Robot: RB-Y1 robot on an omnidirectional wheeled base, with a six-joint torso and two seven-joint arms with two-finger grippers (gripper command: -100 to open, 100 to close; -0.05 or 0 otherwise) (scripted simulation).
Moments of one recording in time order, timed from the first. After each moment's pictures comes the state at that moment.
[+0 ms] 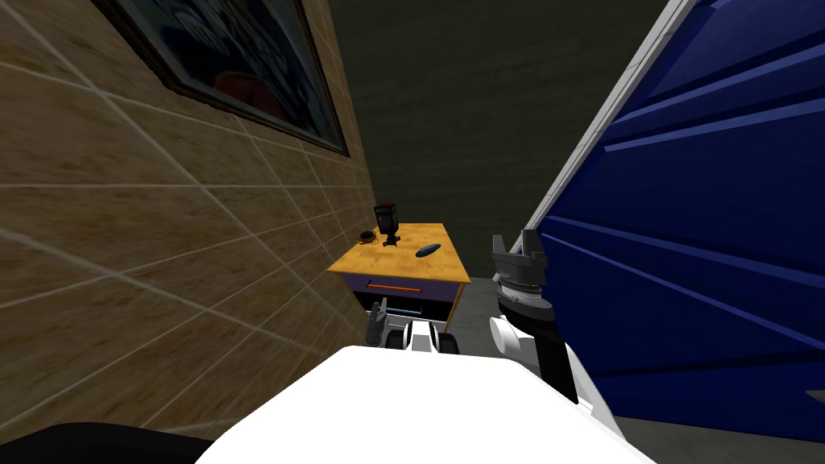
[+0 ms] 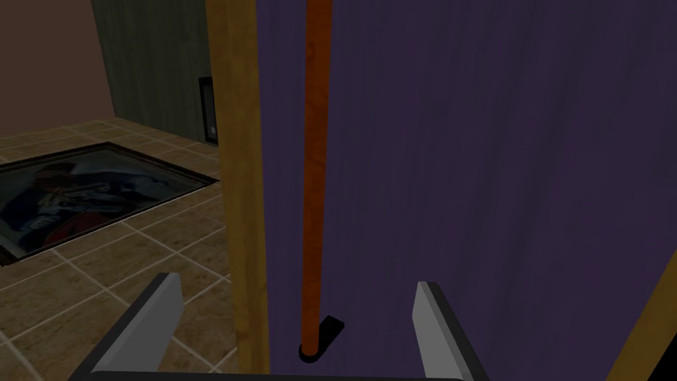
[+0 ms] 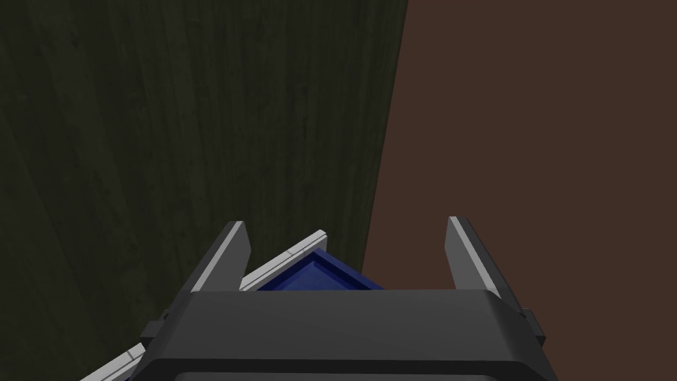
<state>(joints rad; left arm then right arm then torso) 0.28 -0.01 -0.06 -0.85 -0.09 -1.57 0.03 0.45 0.00 -0.03 -2.36 0.11 -0.56 -0.06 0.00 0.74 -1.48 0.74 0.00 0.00</state>
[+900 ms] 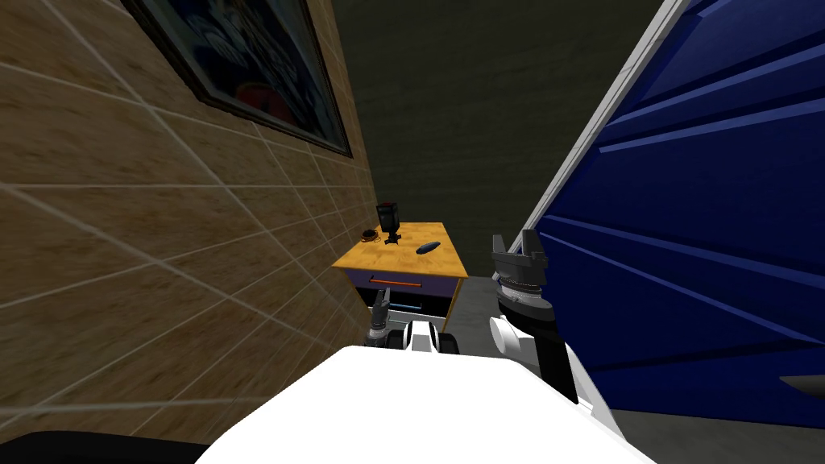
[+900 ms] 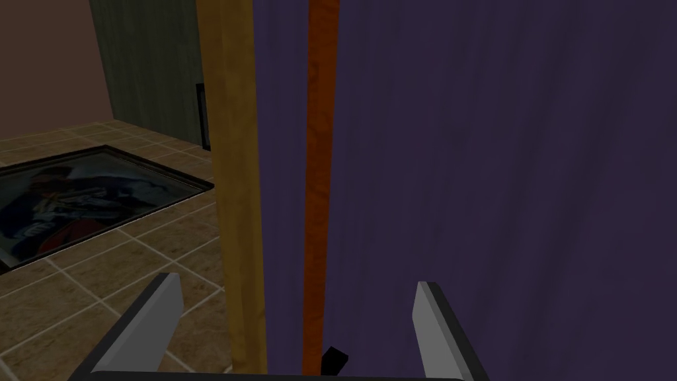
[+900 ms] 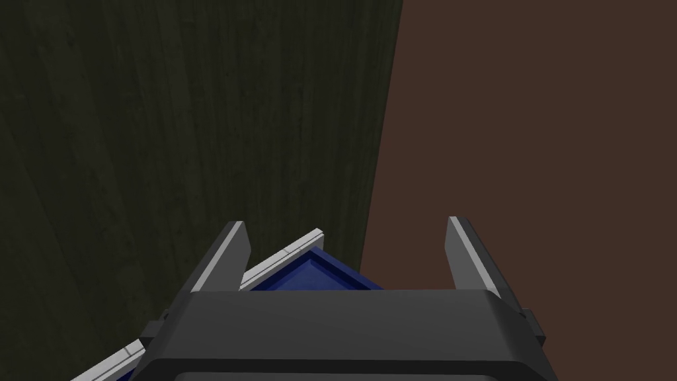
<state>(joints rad) 0.22 -0.03 -0.06 -0.91 -0.08 -1.45 0.03 0.45 0.00 -0.03 -2.36 0.11 -0.56 -0.06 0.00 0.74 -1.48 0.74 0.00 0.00</state>
